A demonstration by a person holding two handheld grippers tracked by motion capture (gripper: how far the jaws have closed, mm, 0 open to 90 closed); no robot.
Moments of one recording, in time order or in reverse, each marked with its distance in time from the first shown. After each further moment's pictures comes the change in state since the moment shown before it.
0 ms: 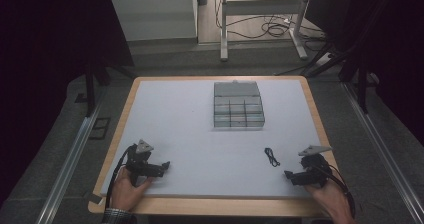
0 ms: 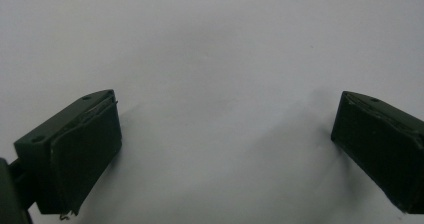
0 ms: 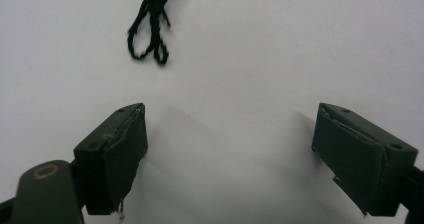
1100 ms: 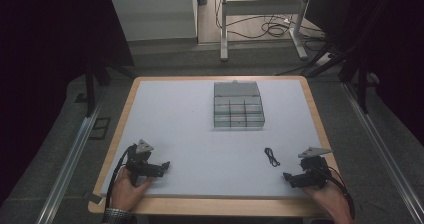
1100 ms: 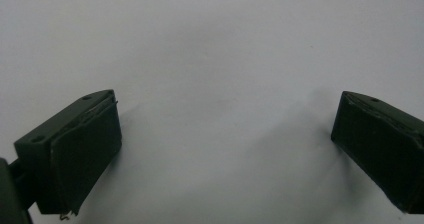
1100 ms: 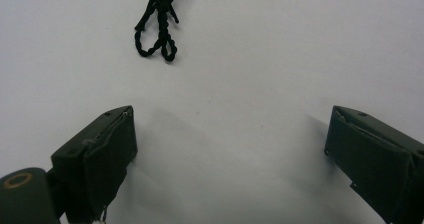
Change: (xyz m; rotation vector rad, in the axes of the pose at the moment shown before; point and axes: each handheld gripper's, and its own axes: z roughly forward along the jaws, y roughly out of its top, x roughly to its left) left arm 0.000 0.000 0.000 -0.001 0.001 0.000; right arm 0.003 -0.003 0.002 -0.013 0.003 0.006
